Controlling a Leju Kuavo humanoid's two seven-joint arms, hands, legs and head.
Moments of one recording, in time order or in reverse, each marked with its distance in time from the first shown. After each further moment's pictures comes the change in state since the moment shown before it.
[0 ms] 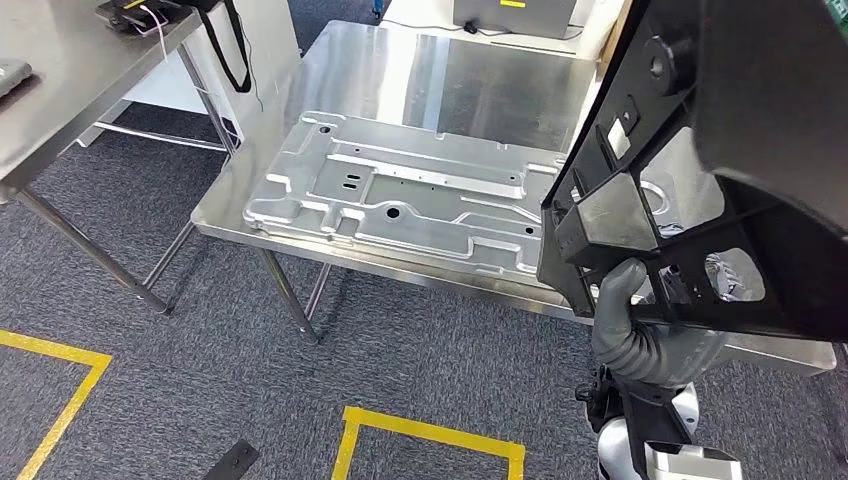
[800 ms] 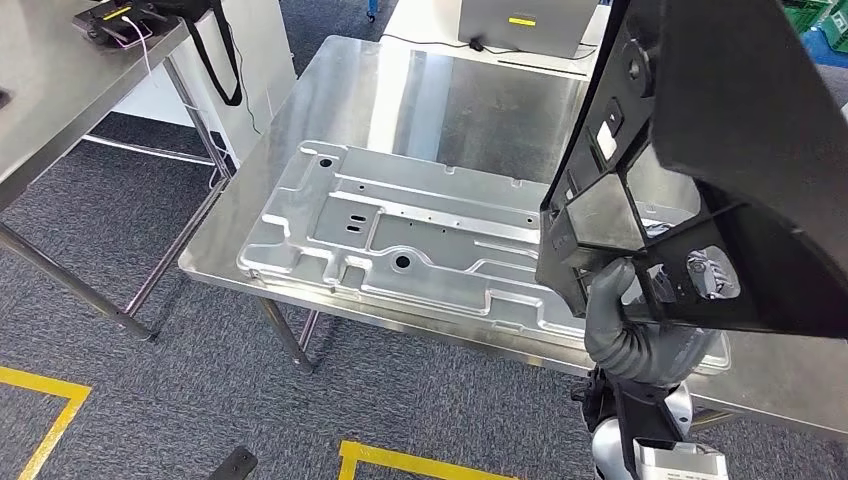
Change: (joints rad) left arm 0.012 0.000 -0.001 0.003 0.009 -0.003 -0.028; right arm 0.008 -0.002 0.001 -0.002 0.037 -0.002 0.014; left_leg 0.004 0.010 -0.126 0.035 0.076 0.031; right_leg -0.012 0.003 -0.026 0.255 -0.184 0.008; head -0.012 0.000
